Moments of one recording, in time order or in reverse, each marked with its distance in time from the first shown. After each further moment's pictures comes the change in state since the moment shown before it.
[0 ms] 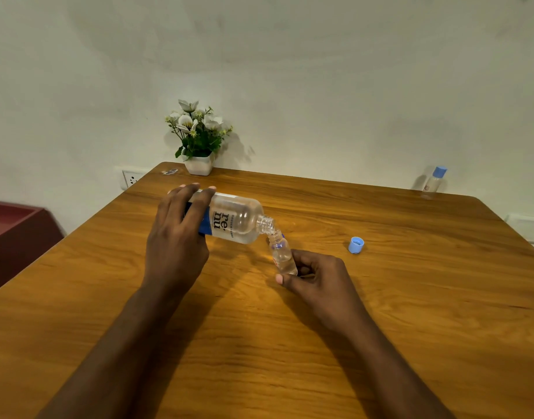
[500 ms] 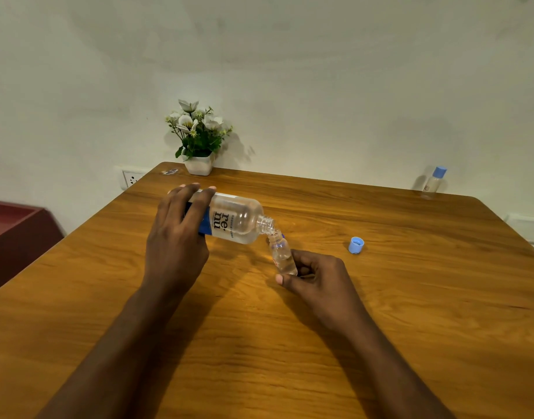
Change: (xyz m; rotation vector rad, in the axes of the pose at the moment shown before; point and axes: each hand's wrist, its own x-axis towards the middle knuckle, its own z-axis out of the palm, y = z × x) left_hand 0.000 0.000 0.000 -0.001 -0.003 -0.002; right_hand 0.000 0.000 0.000 -0.018 0.002 -0.002
